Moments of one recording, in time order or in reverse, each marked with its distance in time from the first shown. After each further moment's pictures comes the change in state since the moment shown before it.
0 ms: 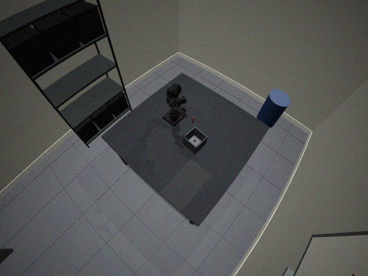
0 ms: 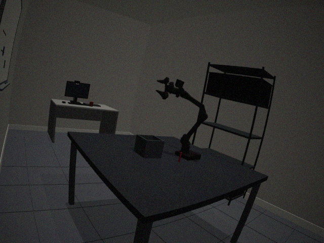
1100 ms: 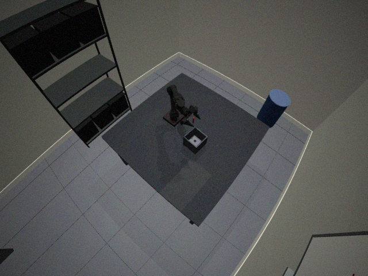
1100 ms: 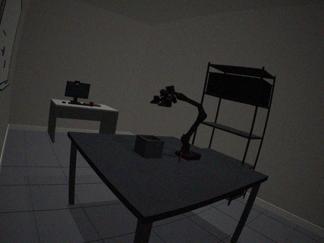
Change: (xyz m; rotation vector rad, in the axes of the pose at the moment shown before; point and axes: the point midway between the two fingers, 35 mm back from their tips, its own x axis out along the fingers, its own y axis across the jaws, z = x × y) arm 0.023 0.158 0.020 0.976 0.203 0.527
